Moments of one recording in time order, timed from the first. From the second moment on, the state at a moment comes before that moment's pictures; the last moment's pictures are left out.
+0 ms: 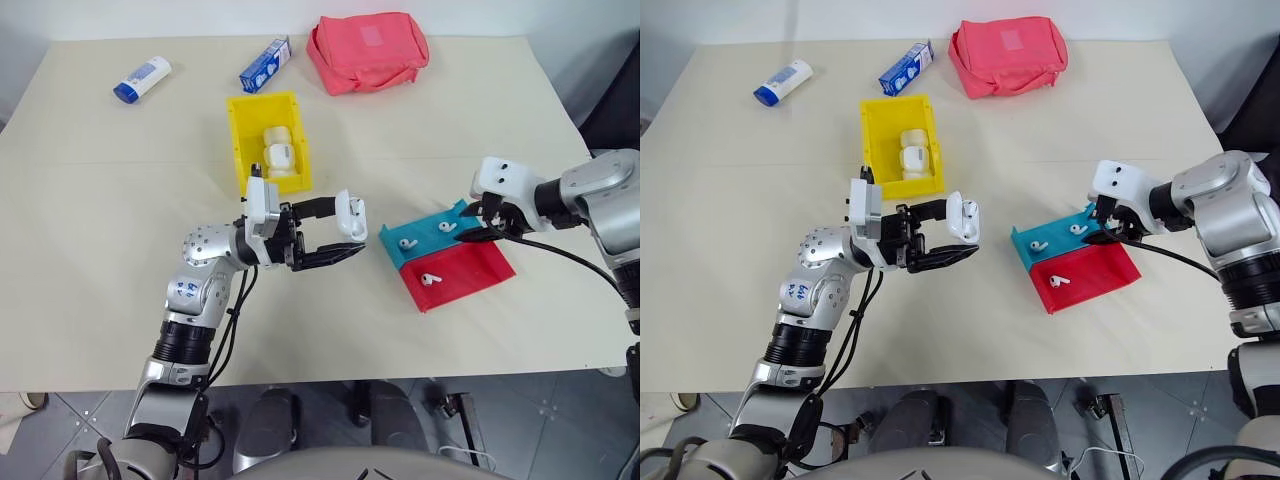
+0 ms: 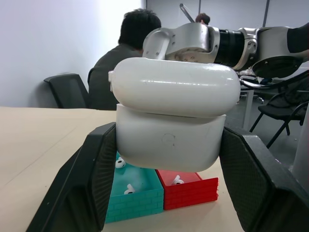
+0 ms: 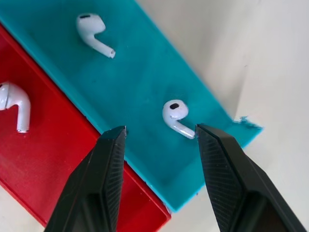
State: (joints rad) left arm -0.49 0.25 -0.06 0.05 -0.47 0.11 -1.11; right arm -0.84 -0.95 0.36 0.34 -0.01 0.44 1.31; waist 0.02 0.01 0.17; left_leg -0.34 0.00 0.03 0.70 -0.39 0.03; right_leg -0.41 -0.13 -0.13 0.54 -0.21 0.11
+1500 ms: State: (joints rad) left arm -0.43 0.25 -0.06 -0.03 -0.47 0.12 -1.07; right arm -0.98 -0.78 0.43 0.54 -0.26 0.35 1.38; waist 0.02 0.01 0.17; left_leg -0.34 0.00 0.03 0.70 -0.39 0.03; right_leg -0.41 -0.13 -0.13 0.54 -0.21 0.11
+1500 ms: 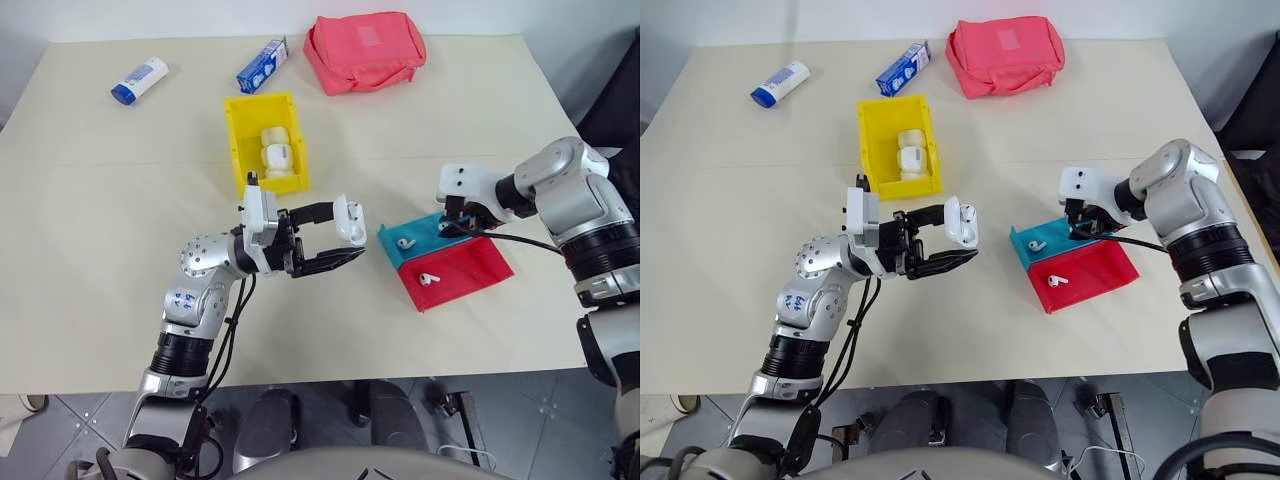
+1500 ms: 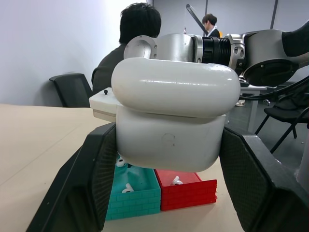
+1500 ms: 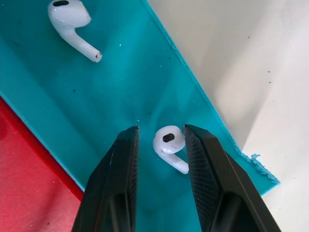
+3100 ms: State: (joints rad) left arm -0.43 0.25 -0.06 -0.02 -0.47 0.13 -1.07; right arm -1.02 -0.74 0.42 0.65 -0.31 0.26 1.38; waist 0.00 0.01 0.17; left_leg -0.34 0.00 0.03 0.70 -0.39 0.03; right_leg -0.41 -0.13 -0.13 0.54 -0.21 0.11
